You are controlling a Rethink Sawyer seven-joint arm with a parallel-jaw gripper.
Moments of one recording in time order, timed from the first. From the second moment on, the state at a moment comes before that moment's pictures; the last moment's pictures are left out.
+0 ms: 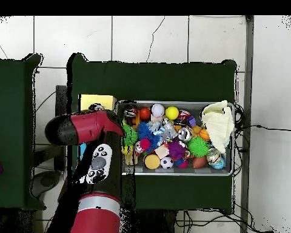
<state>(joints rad) 0.22 -0.41 -0.16 1.34 -0.04 0.45 1.88</state>
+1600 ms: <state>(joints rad) 0.14 -0.42 -0.08 1.21 -0.04 0.80 1.88</state>
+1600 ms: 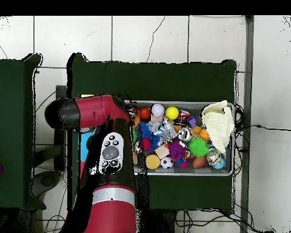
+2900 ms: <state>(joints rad) 0.04 -0.42 -0.01 0.83 -0.06 1.30 1.88</state>
